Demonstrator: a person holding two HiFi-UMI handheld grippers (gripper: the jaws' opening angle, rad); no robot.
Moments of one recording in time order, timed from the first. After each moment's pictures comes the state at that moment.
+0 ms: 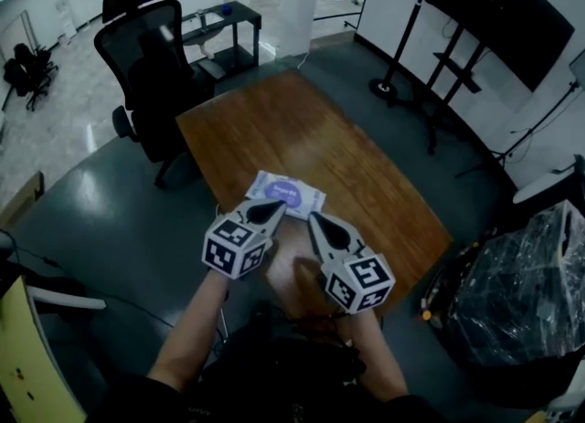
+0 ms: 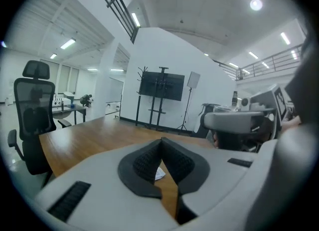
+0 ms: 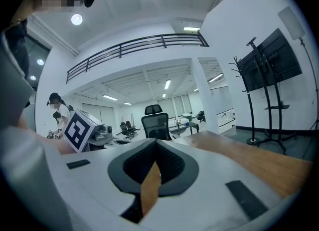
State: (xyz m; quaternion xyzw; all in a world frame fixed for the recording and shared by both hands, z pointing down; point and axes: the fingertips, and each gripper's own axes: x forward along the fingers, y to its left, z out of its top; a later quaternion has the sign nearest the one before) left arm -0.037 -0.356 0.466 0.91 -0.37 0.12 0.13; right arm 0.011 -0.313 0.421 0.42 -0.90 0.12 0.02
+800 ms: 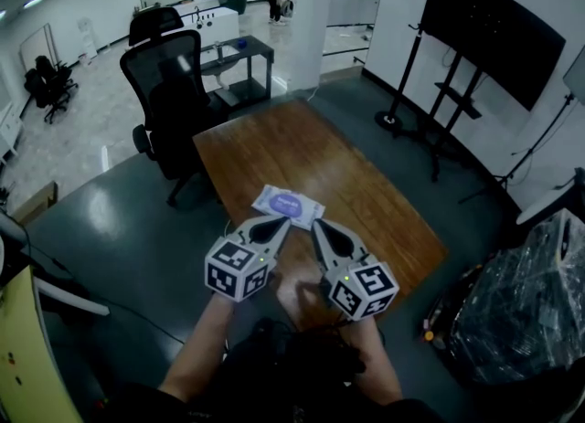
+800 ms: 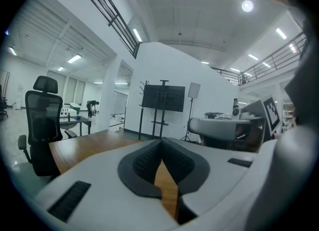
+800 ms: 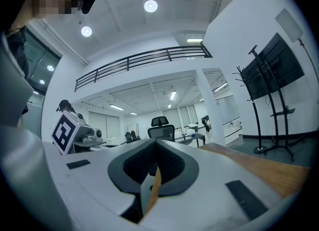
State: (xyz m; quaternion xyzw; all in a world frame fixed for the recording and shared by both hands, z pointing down) left arm -0.022 -0.276 0.401 0.91 -0.41 0.06 0.09; right arm 0.029 -0.256 0.371 0.40 -0.91 0.08 -0.04
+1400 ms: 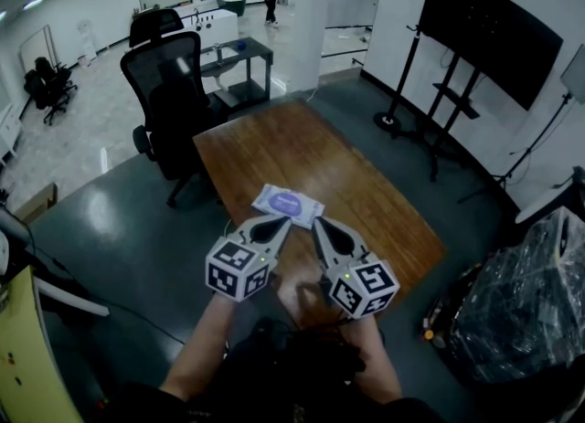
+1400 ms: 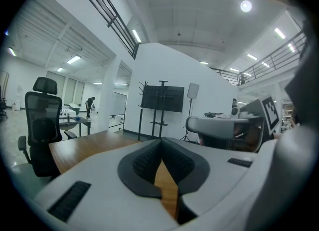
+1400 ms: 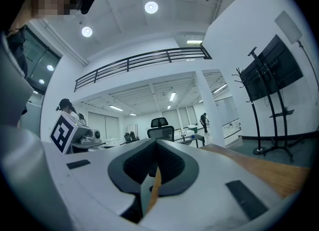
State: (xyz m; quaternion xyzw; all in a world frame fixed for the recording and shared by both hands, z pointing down) left arm -0.021 -0.267 0.394 0.91 -0.41 0.06 0.09; right arm 0.029 -0.251 0.363 0.40 -0.91 0.08 -0.05
